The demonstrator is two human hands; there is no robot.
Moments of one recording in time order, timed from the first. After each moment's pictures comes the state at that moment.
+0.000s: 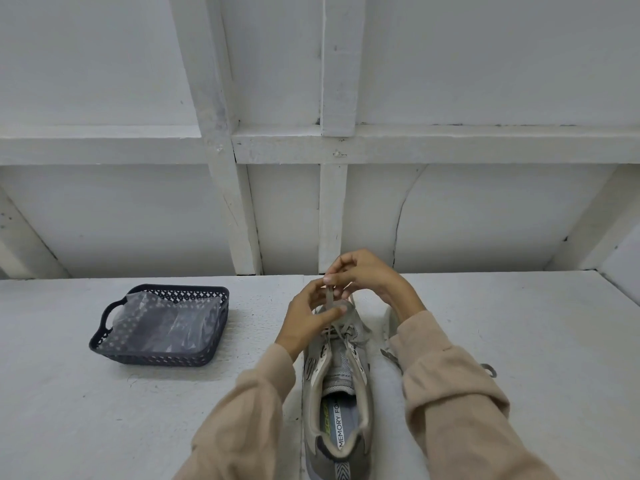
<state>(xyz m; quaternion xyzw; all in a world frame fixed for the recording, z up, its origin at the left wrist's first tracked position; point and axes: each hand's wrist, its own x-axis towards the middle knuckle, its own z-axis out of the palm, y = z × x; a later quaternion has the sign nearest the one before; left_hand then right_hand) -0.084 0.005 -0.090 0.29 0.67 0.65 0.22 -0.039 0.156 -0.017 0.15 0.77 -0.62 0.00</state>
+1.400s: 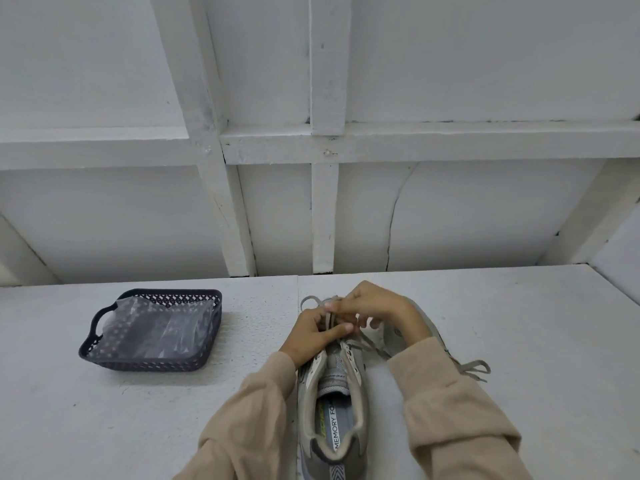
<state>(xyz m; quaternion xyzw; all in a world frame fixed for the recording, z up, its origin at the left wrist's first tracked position) -0.078 0.012 -0.119 0.37 0.66 0.59 0.28 -0.009 0.155 -0.037 0.24 0.85 -0.44 0.15</state>
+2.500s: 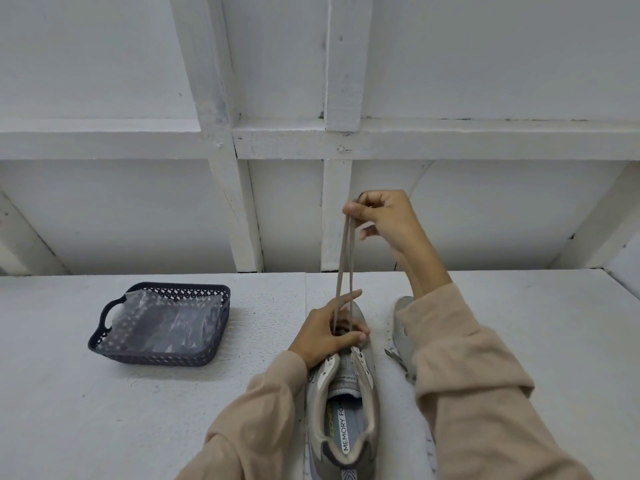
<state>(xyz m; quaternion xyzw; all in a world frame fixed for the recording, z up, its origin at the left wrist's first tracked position) -0.077 0.012 -0.117 0.41 0.64 0.57 0.29 -0.039 0.158 0.057 0.15 0.74 -0.61 -0.24</state>
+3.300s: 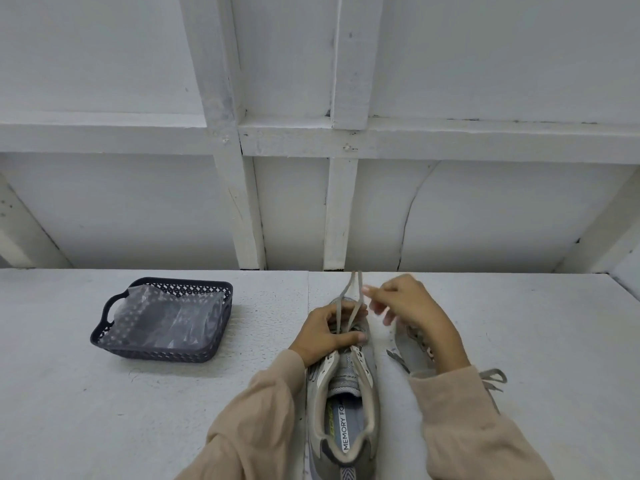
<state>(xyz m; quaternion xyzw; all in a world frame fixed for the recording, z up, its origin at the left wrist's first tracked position) -0.083 0.014 -0.128 0.36 0.66 0.60 0.27 0.015 0.156 -0.032 0.29 0.85 -0.44 -0.03</state>
